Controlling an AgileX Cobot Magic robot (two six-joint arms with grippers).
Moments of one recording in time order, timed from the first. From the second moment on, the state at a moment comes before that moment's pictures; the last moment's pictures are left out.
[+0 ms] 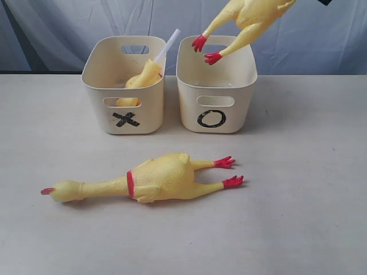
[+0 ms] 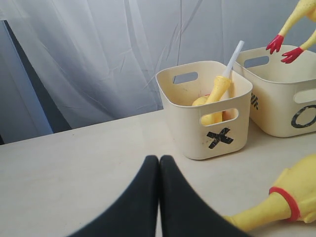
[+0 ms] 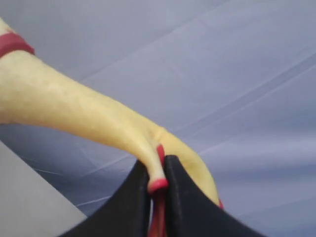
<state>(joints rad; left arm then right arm) -0.30 0.05 -0.37 0.20 0.56 -0.05 0.24 1.65 -1.46 -1.25 0.43 0.21</state>
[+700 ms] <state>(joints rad) -0.30 0.05 -0.37 0.20 0.56 -0.05 0.24 1.80 -1.52 -1.43 0.22 0.12</state>
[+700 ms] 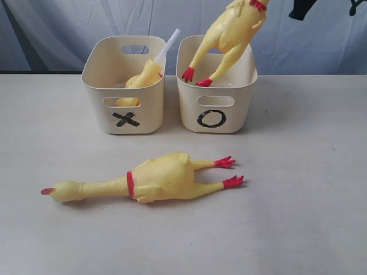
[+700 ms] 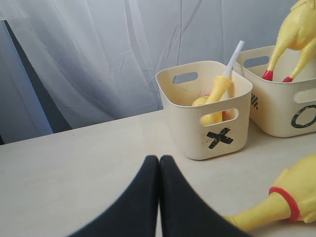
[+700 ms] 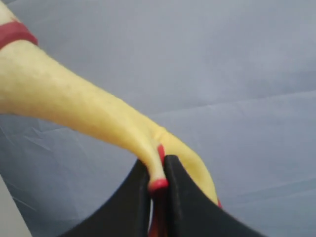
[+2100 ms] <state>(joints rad) -0.30 0.05 -0.37 0.20 0.56 -0.05 0.24 1.99 -1.53 -1.52 0.13 0.12</state>
